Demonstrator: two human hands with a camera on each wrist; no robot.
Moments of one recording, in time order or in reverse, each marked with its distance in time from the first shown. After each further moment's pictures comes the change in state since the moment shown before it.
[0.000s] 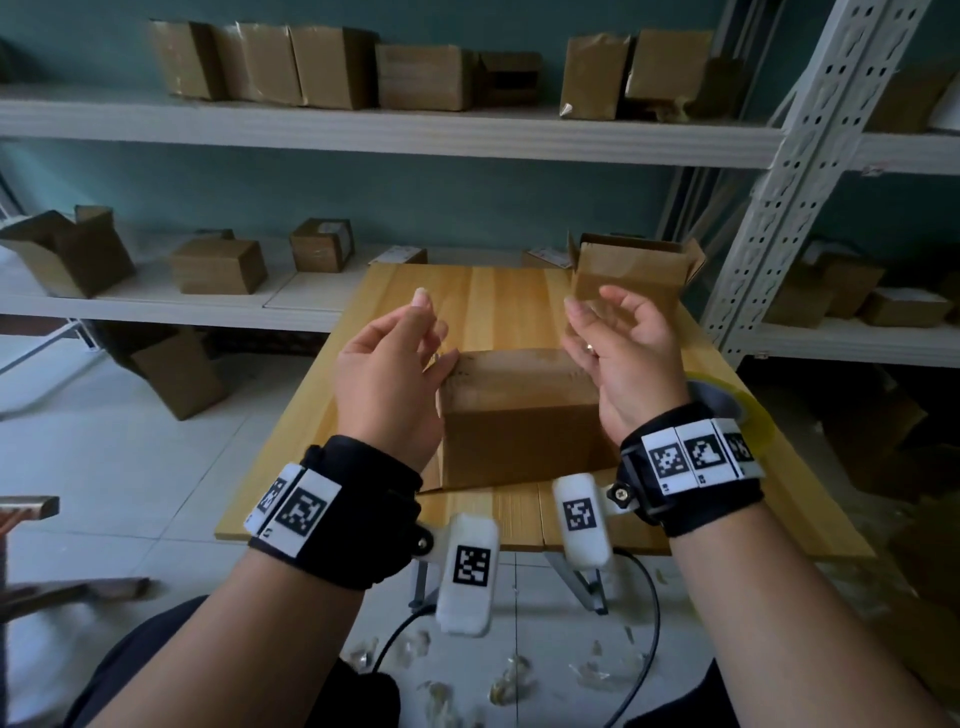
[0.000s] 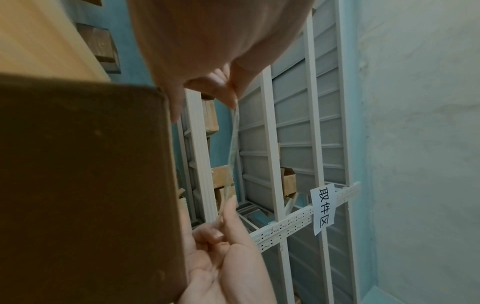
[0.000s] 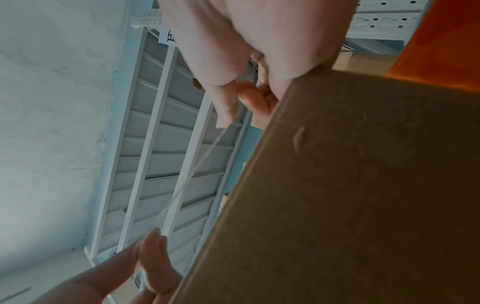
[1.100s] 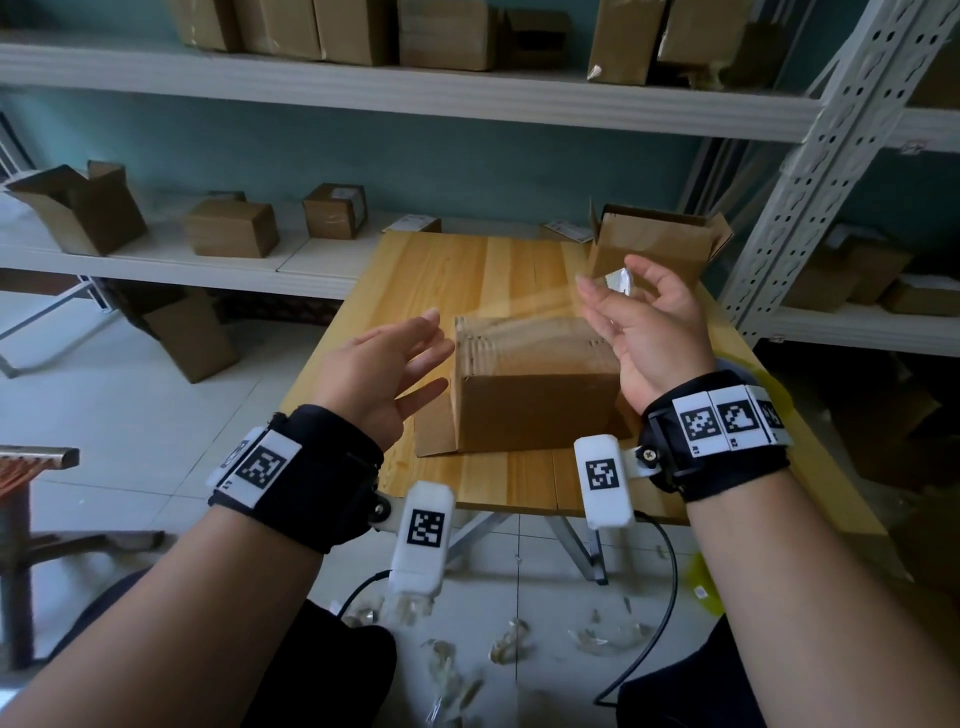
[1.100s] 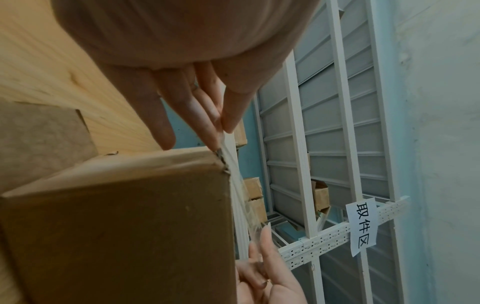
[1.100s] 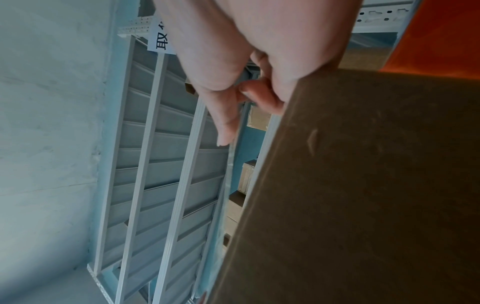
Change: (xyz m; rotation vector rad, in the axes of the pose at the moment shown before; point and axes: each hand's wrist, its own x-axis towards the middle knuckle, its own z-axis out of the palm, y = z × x) left_hand 0.016 0.007 -0.047 0.253 0.016 -0.273; right_hand -0.005 -0.006 -0.001 -0.026 -0.036 0.034
